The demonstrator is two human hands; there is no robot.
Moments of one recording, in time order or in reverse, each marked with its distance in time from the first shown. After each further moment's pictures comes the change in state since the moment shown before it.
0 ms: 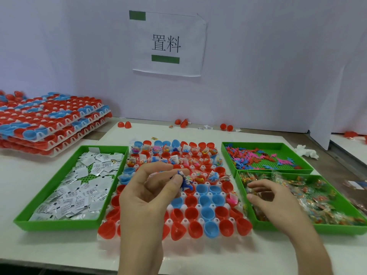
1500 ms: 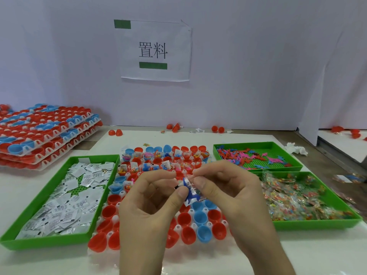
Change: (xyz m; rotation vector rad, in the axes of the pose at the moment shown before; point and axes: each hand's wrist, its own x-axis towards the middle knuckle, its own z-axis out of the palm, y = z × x) left_hand -0.005 -0.006 0.006 0.146 -0.112 0.118; right_hand -0.061 -0.108 0.022 0.739 -0.133 -0.462
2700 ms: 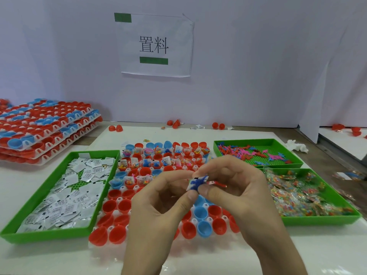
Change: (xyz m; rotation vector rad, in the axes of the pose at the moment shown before) left_hand -0.003 0.001 -0.001 0.083 -0.211 -0.013; right_hand -0.002 0.000 -0.011 -0.020 -0.108 -0.009
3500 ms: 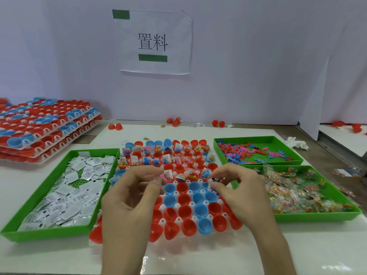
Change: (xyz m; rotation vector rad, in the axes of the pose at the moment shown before) left_hand 0.003 -0.003 -0.020 0.133 0.291 0.022; right_hand 0.010 0.057 -0.025 -0.668 0.226 0.116
